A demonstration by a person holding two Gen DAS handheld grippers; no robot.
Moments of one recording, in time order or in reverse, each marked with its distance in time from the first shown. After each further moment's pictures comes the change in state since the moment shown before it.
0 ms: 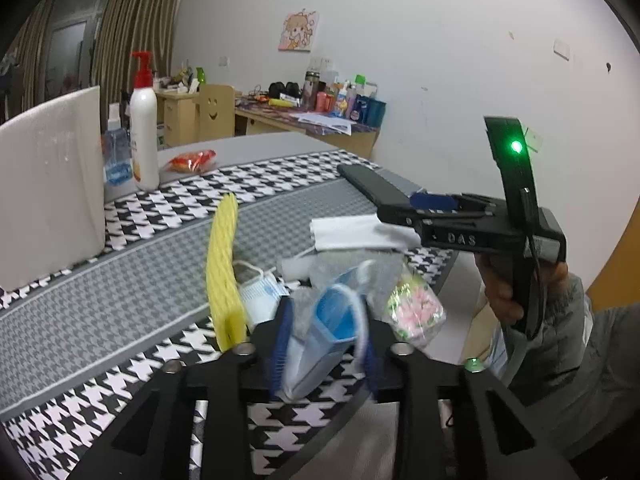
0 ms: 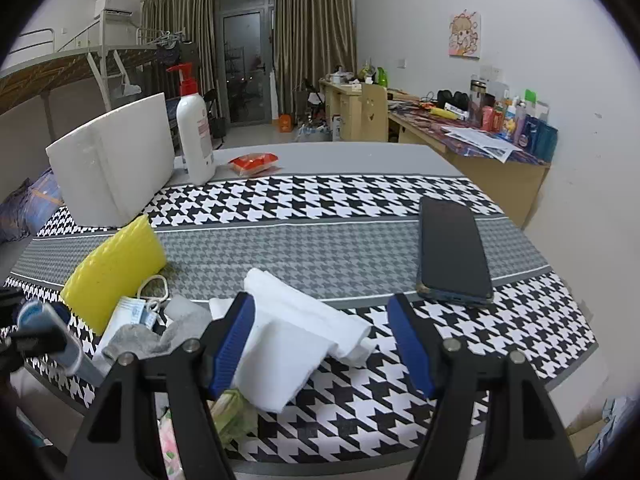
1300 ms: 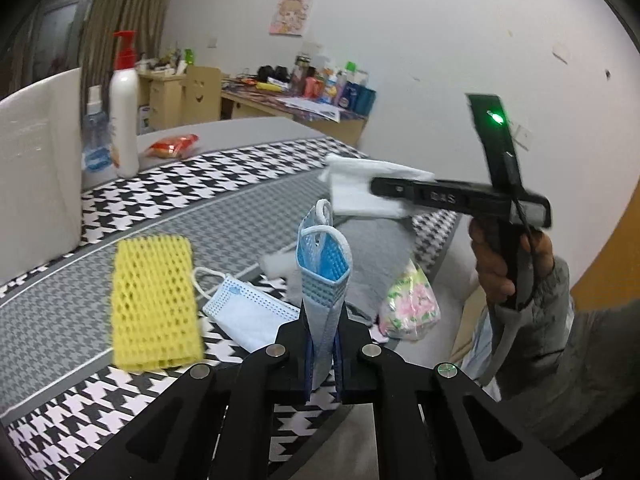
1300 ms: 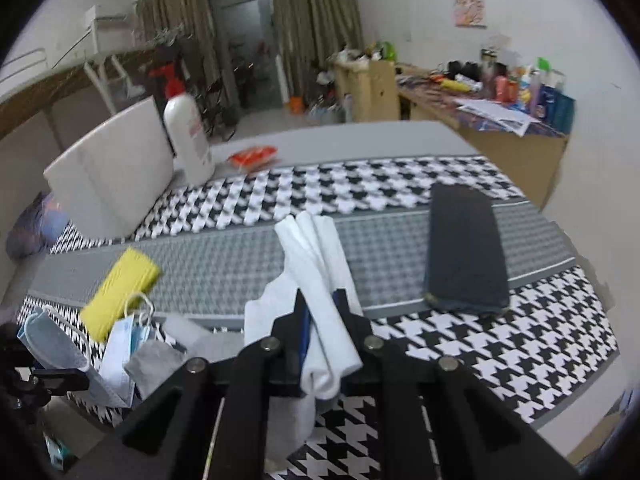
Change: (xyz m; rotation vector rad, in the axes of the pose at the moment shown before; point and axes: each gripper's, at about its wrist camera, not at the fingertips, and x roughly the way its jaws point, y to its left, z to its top) left arm 0.010 0.009 0.014 -0.040 0.049 -0.057; right arm 0.013 -0.023 0.019 0.074 0.067 0.073
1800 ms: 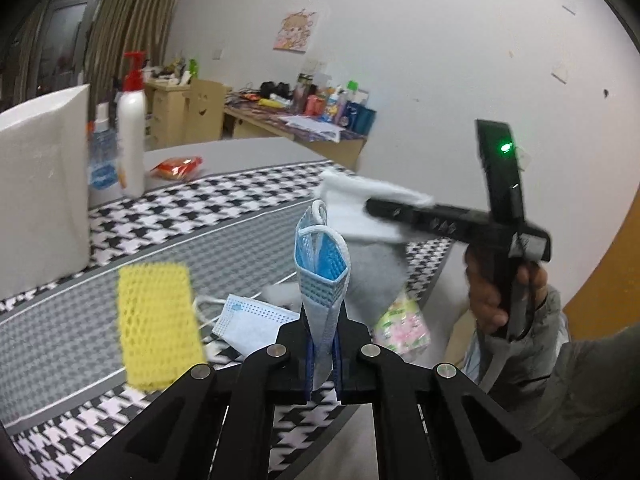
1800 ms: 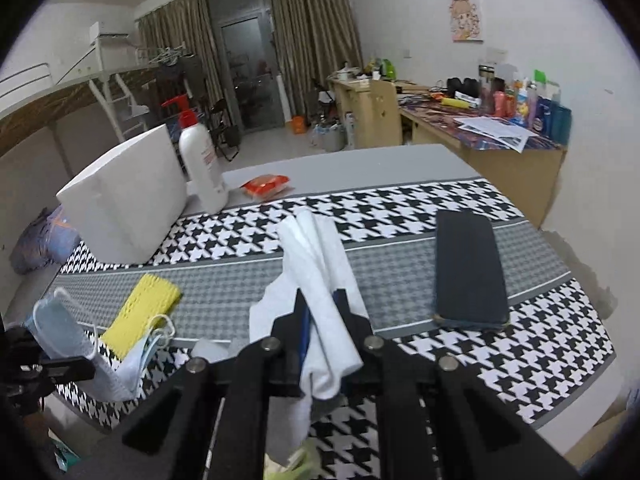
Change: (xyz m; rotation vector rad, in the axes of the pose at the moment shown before) left arm -0.013 -0.006 0.018 -0.008 -0.057 -0.038; right arm -0.012 0.015 0.011 0.009 -0.053 0.034
